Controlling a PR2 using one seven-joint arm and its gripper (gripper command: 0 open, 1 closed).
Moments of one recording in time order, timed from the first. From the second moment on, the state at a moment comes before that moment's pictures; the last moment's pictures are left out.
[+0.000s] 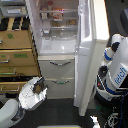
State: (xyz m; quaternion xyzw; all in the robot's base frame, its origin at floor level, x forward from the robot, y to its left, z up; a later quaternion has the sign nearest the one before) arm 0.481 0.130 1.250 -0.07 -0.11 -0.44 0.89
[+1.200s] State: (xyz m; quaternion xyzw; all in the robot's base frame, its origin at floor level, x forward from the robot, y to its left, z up) arm 0.553 -0.225 1.240 -0.11 -0.13 -0.51 0.85
